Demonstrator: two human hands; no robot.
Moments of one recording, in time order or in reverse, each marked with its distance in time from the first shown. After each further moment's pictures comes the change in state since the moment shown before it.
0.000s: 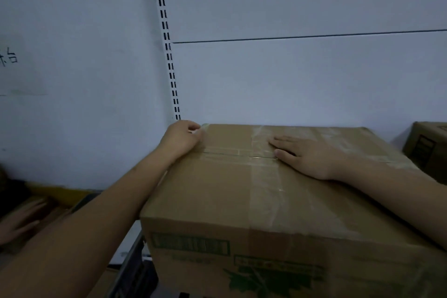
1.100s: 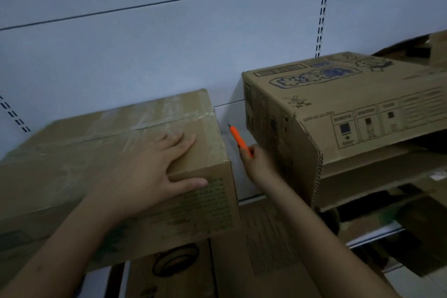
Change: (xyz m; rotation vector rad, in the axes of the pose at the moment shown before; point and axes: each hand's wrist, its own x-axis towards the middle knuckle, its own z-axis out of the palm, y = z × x) left_hand -0.197 0.247 0.099 0.447 -0.563 0.504; right_hand -0.184 0.149 0.113 0.889 0.524 0.707
